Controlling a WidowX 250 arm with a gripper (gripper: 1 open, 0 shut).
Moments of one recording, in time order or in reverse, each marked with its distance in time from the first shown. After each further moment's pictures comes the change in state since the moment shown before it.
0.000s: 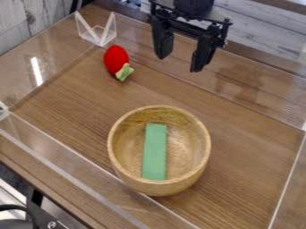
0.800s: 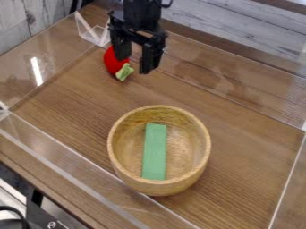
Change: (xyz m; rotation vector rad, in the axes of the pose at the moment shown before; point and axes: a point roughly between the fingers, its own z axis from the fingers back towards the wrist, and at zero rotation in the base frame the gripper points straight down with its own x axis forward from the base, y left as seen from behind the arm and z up) arm 0.010 0.085 -0.041 0.018 -0.021 -0.092
